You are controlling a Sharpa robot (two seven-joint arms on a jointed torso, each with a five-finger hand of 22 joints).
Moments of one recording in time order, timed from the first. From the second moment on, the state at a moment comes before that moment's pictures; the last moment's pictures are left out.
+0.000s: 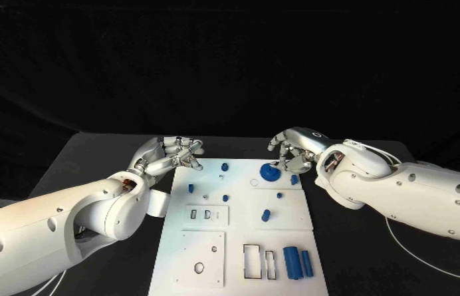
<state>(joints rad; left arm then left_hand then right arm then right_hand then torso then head) 1.16 -0.94 0.00 1.68 -0.13 -0.39 0.40 1.43 -0.19 0.31 0.29 0.27 0.91 0.20 0.28 0.21 1.16 0.13 0.13 0.09 1.11 0.06 0.63 0.54 0.17 1.05 0.15 0.55 0.24 1.32 -0.87 -0.12 1.56 -1.47 -0.42 -0.19 1.26 -0.25 0.43 0.09 0.21 0.85 0.15 0.22 0.41 1.29 0.06 0.35 0.29 1.47 -0.01 1.43 1.24 0.07 1.43 0.10 1.42 1.31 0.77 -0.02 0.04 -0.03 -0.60</state>
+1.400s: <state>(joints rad) 1.16 -0.94 0.00 1.67 -0.13 -0.38 0.39 1.43 -0.19 0.31 0.29 0.27 0.91 0.20 0.28 0.21 1.16 0.13 0.13 0.09 1.11 0.06 0.63 0.54 0.17 1.05 0.15 0.55 0.24 1.28 -0.78 -0.12 1.41 -1.46 -0.28 -0.18 1.36 -0.19 0.21 0.22 0.25 0.78 0.16 0.32 0.49 1.40 0.08 1.39 1.31 1.47 0.01 1.55 1.31 0.04 1.46 0.11 1.50 1.31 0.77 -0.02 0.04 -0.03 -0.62</state>
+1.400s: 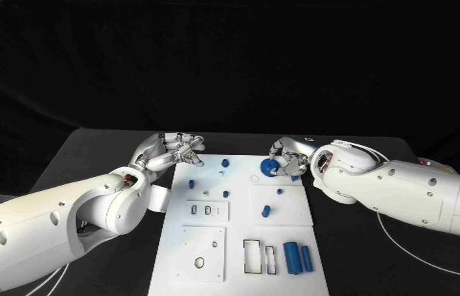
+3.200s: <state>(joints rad) 1.16 -0.93 0.00 1.66 -0.13 -0.38 0.39 1.43 -0.19 0.31 0.29 0.27 0.91 0.20 0.28 0.21 1.16 0.13 0.13 0.09 1.10 0.06 0.64 0.54 0.17 1.05 0.16 0.56 0.24 1.28 -0.73 -0.13 1.54 -1.60 -0.45 -0.24 1.40 -0.15 0.34 0.25 0.23 0.87 0.17 0.30 0.45 1.46 0.06 1.47 1.31 1.47 0.00 1.55 1.31 0.02 1.46 0.11 1.53 1.31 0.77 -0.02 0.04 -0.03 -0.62</state>
